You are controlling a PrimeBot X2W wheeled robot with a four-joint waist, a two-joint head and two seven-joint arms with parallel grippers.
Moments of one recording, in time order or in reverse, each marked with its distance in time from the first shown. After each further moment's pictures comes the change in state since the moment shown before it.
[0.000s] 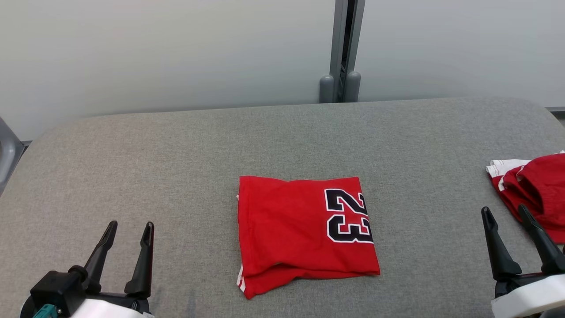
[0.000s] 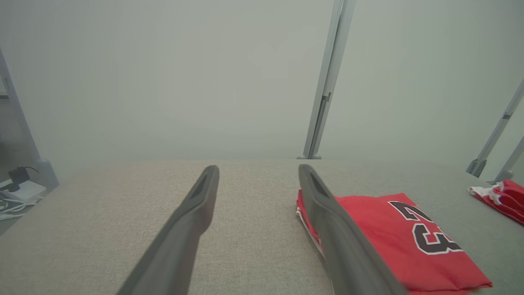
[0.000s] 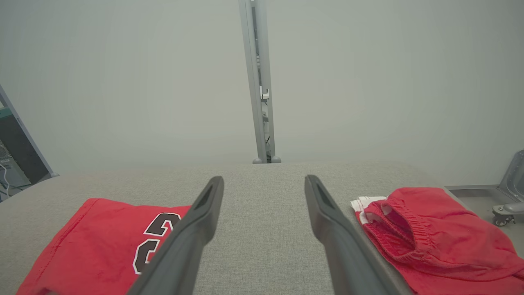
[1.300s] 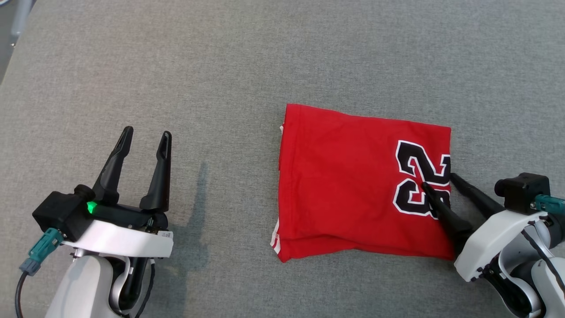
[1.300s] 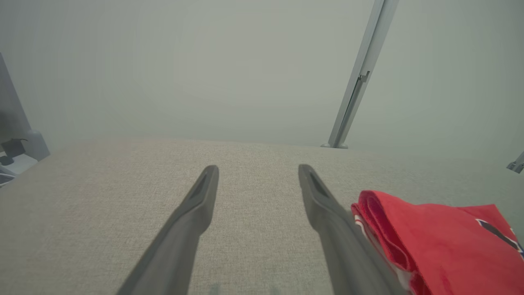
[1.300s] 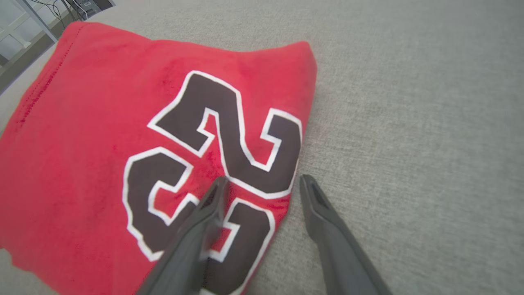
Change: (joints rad) left arm -0.353 -0.032 -0.081 0.143 -0.034 -0.072 -0.133; right arm -0.293 -0.165 0.311 0.144 0.181 0.000 0.239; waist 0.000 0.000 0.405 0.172
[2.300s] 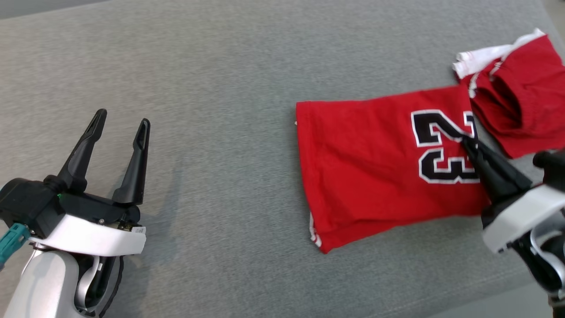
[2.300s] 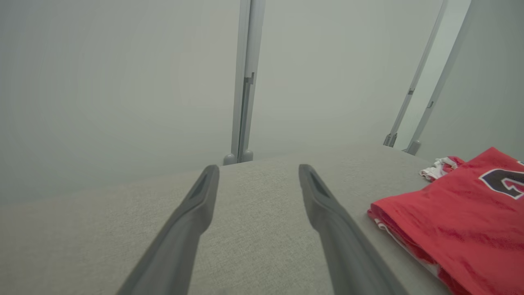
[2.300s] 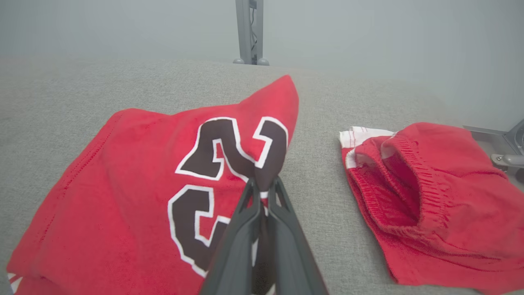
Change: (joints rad) left arm 0.006 0.115 0.021 -0.131 0.035 0.002 0.064; right arm -0.047 -0.083 -0.046 -0.073 -0.020 0.000 -0.081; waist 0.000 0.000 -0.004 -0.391
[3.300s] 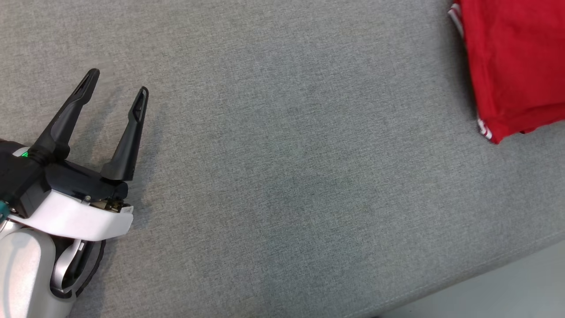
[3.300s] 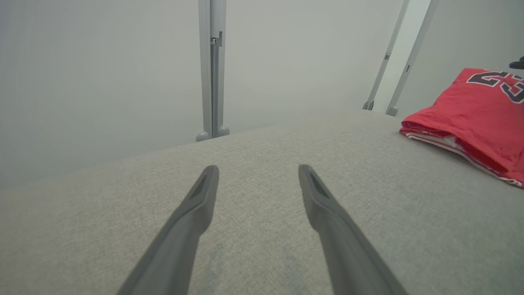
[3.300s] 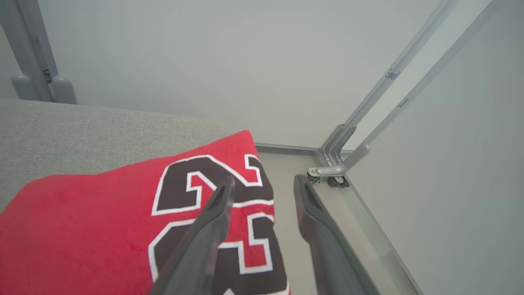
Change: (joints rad) left arm -0.086 0.107 -0.035 -0.133 0.022 0.001 0.100; right arm -0.540 -0.255 -0.094 0.522 0.017 0.000 -0.109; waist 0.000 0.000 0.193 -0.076
